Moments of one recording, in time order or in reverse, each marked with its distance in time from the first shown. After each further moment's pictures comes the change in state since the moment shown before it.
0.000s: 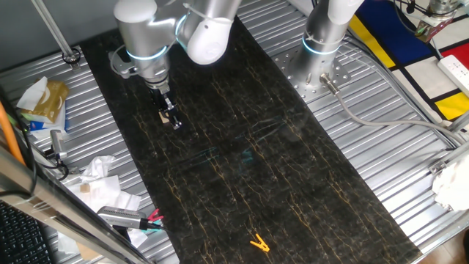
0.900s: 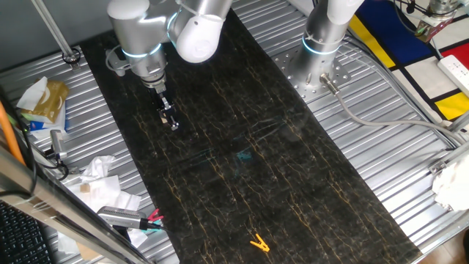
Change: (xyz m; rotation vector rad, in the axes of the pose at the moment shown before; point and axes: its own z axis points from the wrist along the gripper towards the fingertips) arm -0.004 0.005 0.000 -0.056 0.013 0.079
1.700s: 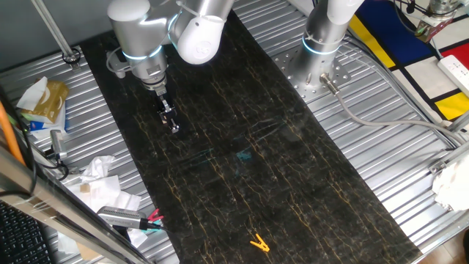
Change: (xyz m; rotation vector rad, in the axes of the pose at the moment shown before) arm -0.001 0.009 0.001 -0.008 -0.002 0.019
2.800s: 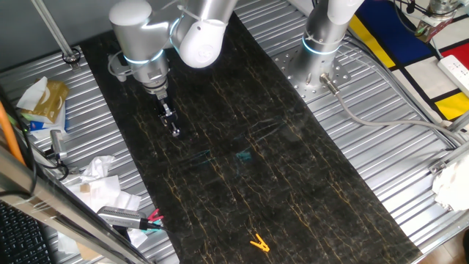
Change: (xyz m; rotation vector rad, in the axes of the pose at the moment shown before) arm -0.002 0.009 0.006 -0.002 0.001 0.026
